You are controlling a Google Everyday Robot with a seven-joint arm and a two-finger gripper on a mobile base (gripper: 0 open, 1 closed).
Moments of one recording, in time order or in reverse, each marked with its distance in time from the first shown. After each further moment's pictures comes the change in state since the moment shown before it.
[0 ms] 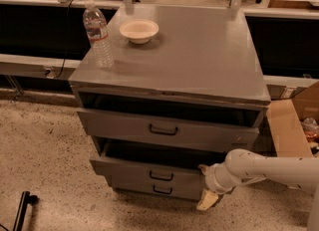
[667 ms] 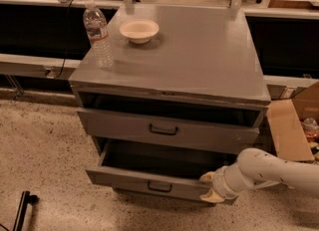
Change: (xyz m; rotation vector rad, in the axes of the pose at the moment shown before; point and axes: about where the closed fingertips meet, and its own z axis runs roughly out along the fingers) arm -0.007 0.030 -0.041 -0.057 -0.049 -0.023
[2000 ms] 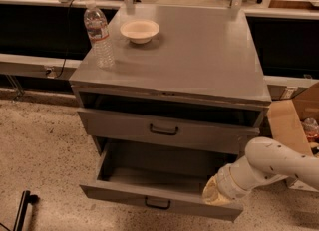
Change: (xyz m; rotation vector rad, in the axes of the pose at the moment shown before) arm -0.035 0.044 -0.068 -0.125 -0.028 -0.144
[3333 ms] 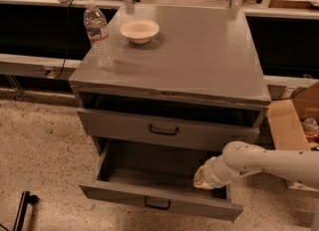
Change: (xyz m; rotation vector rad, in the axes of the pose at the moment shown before) arm 0.038 -0.089 0.069 0.175 0.101 0.091
